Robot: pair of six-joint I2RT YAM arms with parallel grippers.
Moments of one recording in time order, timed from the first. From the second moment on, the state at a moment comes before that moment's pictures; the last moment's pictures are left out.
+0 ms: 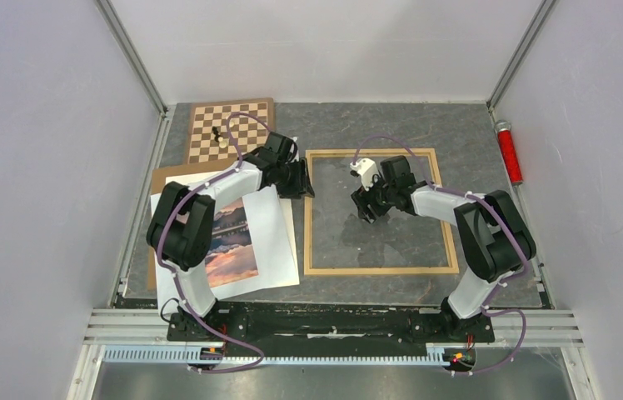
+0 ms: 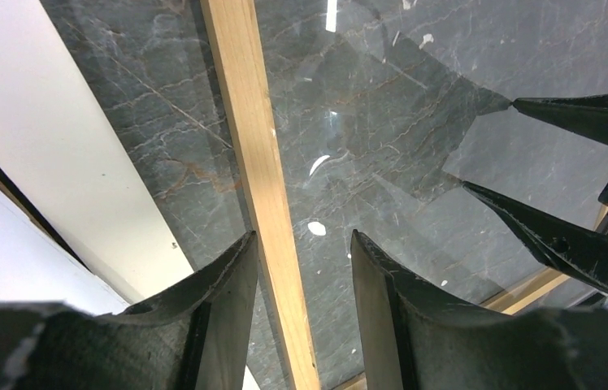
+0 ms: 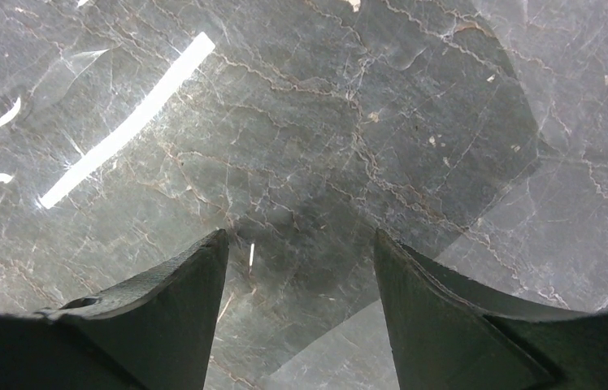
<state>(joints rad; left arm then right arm) -0.47 1.83 1.25 -0.39 0.24 -0.50 0.39 1.72 0.89 -0.08 -0.31 -0.35</state>
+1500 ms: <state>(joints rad) -0.61 1.83 1.35 -0.69 0.23 -0.03 0.08 1.41 0.81 -0.19 -0.17 -0.35</state>
